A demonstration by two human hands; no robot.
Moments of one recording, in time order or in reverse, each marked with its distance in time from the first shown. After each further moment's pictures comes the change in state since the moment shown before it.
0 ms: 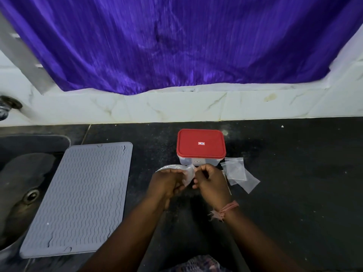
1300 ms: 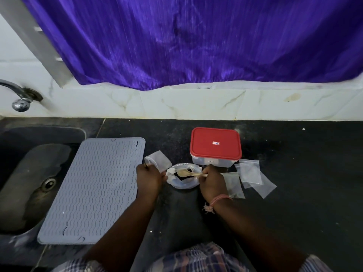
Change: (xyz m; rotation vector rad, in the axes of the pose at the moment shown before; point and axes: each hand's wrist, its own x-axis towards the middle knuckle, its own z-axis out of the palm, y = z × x) left_hand 0.063 -0.015 -0.071 0.102 0.443 0.182; right_hand 0.051 0.050 0.048 -0.448 0.036 0.010
